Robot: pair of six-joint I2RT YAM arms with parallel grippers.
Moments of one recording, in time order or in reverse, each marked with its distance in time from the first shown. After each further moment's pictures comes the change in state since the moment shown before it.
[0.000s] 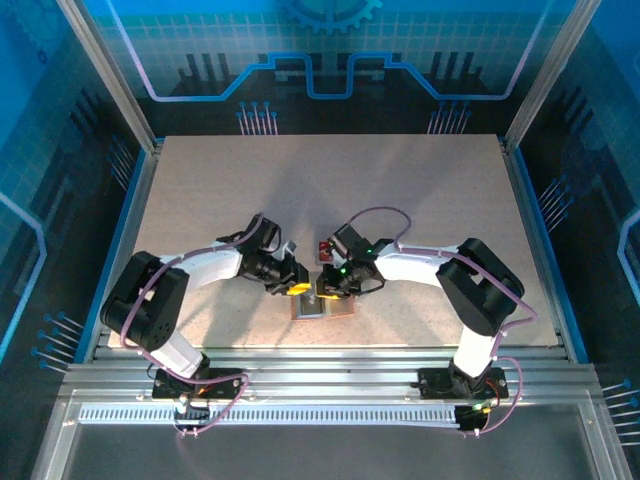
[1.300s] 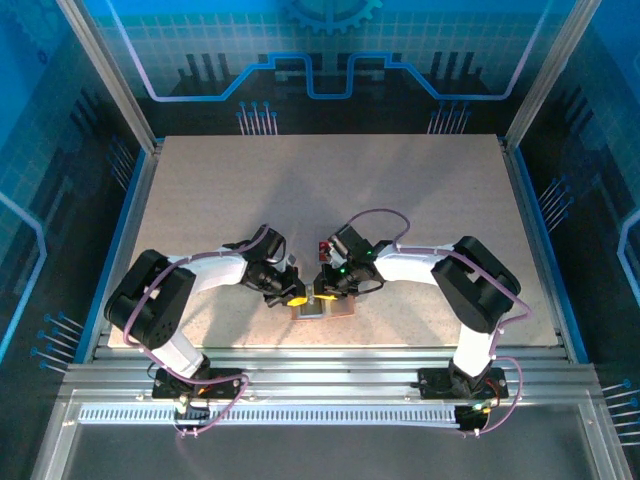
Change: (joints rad) left arm -0.041 0.032 -0.056 -0.019 -0.074 -0.018; right arm -0.008 0.027 -0.014 0.074 -0.063 0.005
